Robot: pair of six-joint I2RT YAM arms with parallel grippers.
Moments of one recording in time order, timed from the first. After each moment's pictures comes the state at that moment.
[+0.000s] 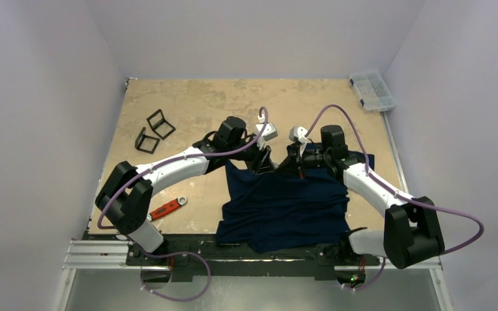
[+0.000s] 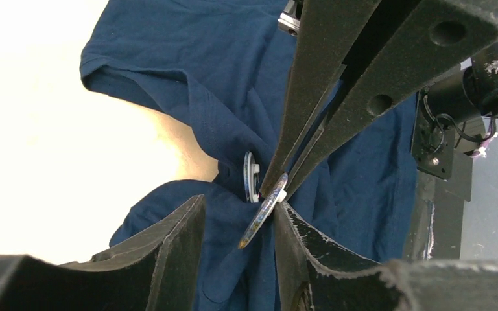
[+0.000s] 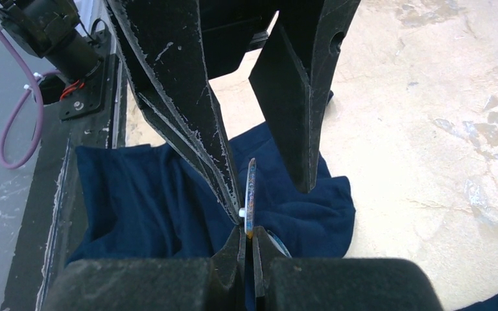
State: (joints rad) left arm -0.73 1.61 1.08 -0.02 0.56 0.01; right arm 0.31 1.28 0.71 -0.08 -1.03 -0.36
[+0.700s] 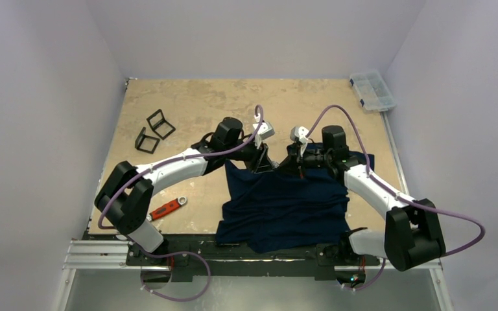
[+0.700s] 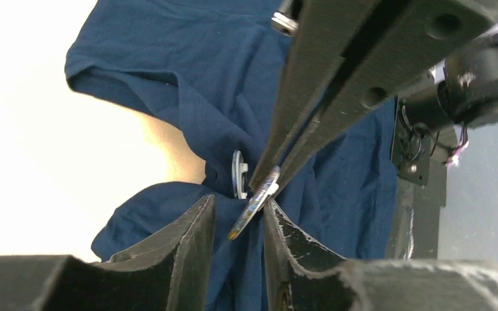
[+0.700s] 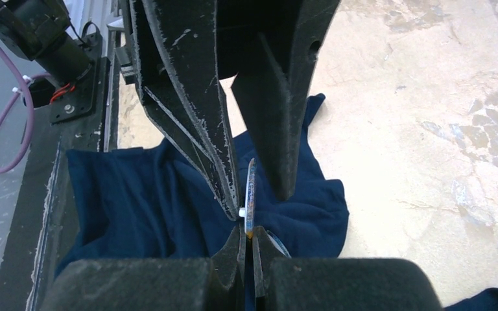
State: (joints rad) left arm -0.71 1.61 1.03 0.07 0.64 -0.04; right arm 0.31 1.27 0.70 -0.05 -1.01 -0.35
